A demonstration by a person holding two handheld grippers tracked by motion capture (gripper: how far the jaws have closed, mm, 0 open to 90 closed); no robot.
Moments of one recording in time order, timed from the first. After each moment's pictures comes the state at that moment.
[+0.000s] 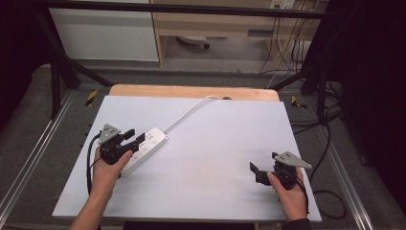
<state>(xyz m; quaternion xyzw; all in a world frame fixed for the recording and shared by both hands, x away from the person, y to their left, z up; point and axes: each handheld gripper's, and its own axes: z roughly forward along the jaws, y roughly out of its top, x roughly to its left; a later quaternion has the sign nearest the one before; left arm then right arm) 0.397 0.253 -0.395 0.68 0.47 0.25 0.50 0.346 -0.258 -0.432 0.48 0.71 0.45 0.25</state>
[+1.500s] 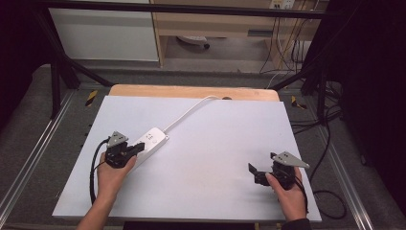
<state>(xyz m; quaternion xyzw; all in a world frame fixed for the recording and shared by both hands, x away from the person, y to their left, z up) 0.400 0.250 -0.422 0.75 0.45 0.19 0.45 0.346 -0.255 -0.433 0.46 0.72 0.45 0.25</state>
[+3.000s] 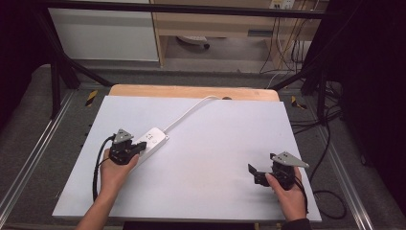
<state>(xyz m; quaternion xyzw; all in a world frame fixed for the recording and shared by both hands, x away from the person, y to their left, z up) 0.417 0.244 -0.428 0.76 0.46 0.19 0.42 0.346 -0.255 -0.433 0.47 0.72 0.45 0.25</state>
